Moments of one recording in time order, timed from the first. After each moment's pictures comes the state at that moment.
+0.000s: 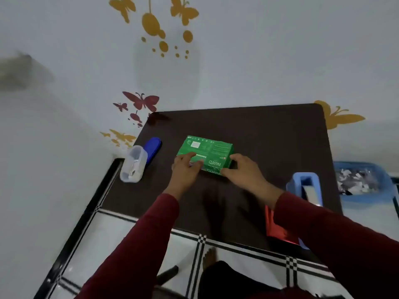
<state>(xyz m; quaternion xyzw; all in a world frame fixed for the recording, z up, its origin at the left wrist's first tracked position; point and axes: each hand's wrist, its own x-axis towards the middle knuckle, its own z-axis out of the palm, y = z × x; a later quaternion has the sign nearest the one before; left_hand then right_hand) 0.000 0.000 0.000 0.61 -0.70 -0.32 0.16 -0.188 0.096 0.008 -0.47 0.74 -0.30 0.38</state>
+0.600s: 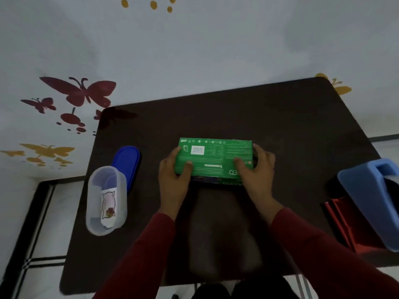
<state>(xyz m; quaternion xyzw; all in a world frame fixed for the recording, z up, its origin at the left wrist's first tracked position) 0.089 -0.171 -0.123 0.49 -0.71 -0.42 0.28 -0.080 -0.041 -0.117 -0.17 0.82 -0.53 0.17</state>
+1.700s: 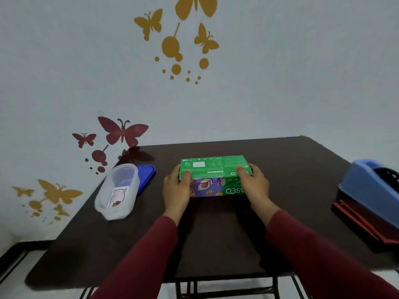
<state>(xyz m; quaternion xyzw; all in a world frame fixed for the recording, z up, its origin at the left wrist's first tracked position) 0.126 -0.157 -0.178 0.44 -0.69 -0.39 0.41 -0.032 -0.026 -0.156 -0.20 0.73 -0.63 0.14</state>
